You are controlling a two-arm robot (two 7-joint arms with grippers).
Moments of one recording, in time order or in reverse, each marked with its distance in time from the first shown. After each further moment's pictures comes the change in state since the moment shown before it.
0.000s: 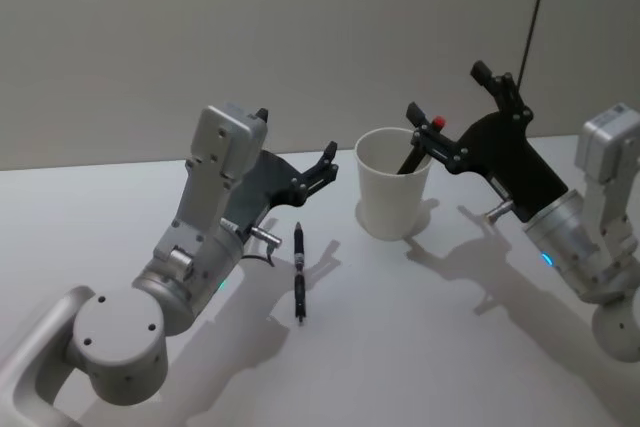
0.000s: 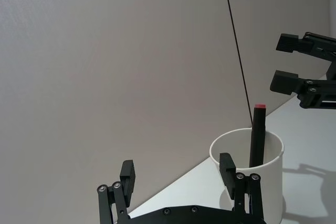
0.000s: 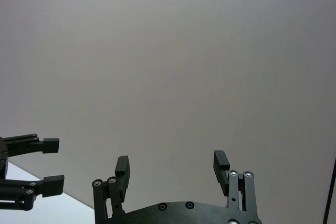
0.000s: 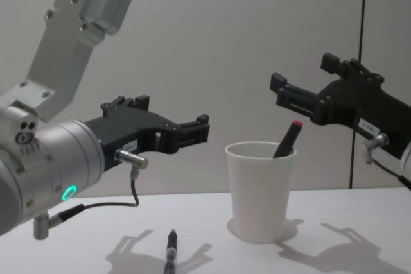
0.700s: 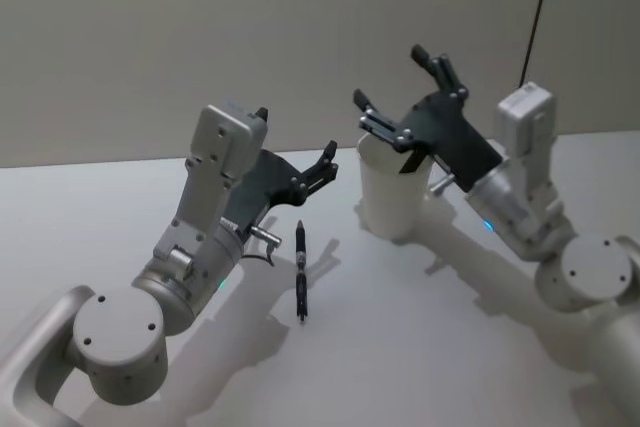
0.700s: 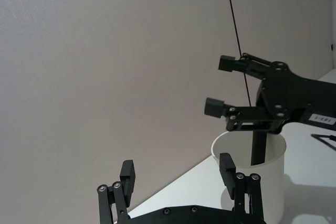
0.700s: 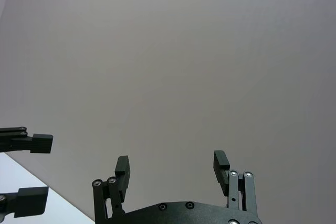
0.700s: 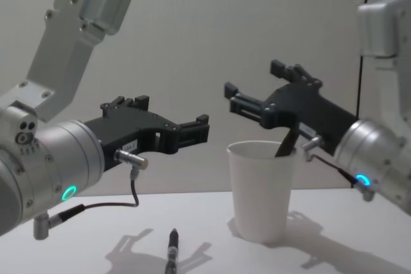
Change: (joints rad) left arm 0.000 0.000 0.000 0.000 0.000 0.000 0.000; right arm 0.237 -0.110 -0.037 0.373 -0.089 -0.165 0.035
